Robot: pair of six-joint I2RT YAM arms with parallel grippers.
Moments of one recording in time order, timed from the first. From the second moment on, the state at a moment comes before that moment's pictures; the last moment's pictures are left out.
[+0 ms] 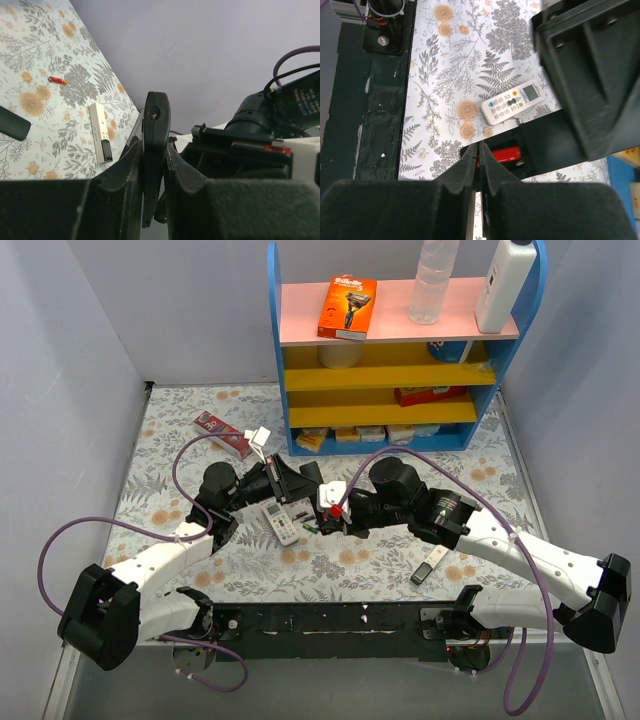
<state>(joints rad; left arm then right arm) -0.53 1.13 0.55 0.68 0.70 -1.12 1.01 1.13 1.04 -0.41 -0.46 -0.47</state>
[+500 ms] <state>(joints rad) -0.52 1.07 0.55 0.58 0.59 -1.01 1.01 1.12 0.99 -0.42 -0.45 -0.39</state>
